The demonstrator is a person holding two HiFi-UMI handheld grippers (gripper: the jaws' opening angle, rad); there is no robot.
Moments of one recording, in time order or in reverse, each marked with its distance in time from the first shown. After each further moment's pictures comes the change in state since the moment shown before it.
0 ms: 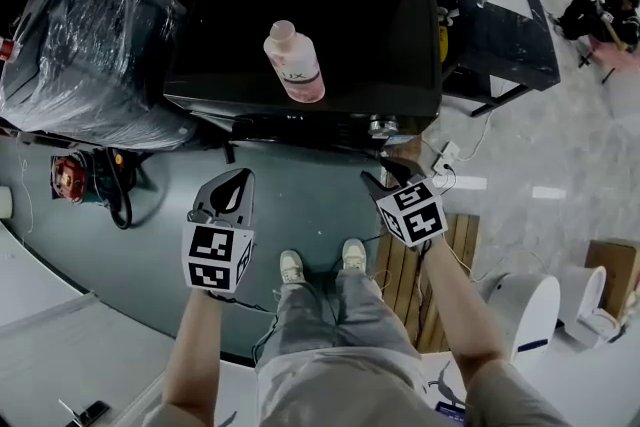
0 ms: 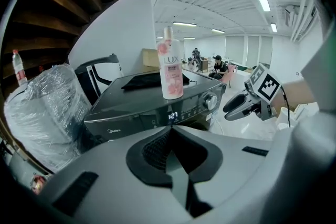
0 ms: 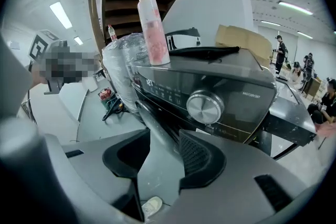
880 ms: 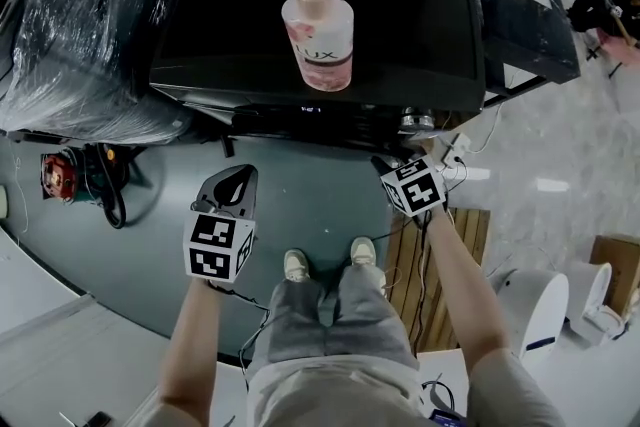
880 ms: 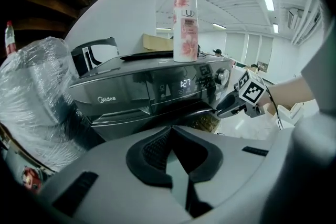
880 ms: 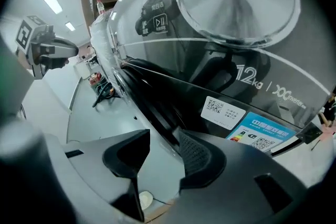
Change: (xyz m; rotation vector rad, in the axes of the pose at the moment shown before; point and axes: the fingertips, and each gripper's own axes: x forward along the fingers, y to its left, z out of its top) left arm 0.071 0.033 -0.091 -0.034 0.080 -0.059; right arm 0.130 -0.040 -0.064 -0.017 0.145 -0.048
